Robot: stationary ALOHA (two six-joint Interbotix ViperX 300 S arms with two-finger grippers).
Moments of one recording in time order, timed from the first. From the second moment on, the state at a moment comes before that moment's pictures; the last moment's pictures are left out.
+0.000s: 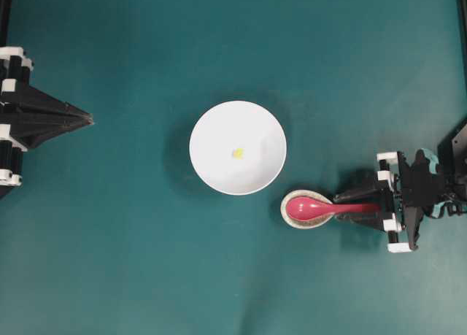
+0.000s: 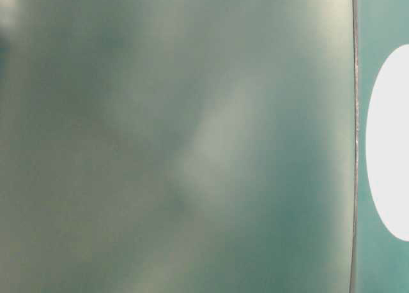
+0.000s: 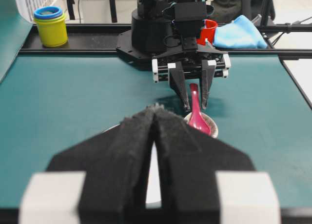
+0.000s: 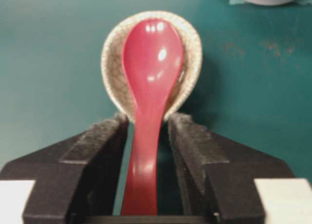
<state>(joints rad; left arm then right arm) 0.00 -0.96 1.18 0.01 -0.26 0.01 0.54 0.23 1.34 0.50 -1.25 0.12</state>
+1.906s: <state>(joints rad) 0.00 -0.96 1.19 0.01 -0.26 0.00 0.13 -0.51 1.11 0.49 -0.33 -0.45</state>
